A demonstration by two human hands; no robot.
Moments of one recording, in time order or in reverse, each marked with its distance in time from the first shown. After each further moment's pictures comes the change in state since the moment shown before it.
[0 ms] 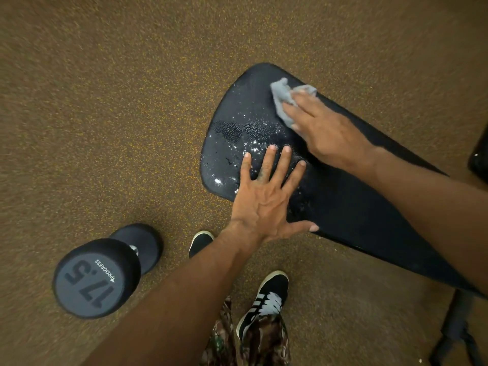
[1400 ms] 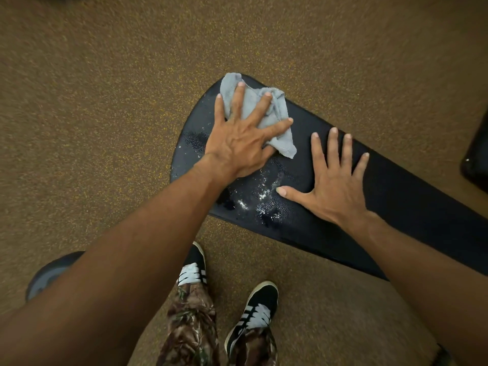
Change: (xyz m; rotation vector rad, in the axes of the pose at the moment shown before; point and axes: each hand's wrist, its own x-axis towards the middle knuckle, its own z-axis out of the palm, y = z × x) left_hand 0.101 -0.047 -0.042 0.144 0.158 0.011; right_hand -0.092 0.003 0.038 -0.080 -0.061 0.572
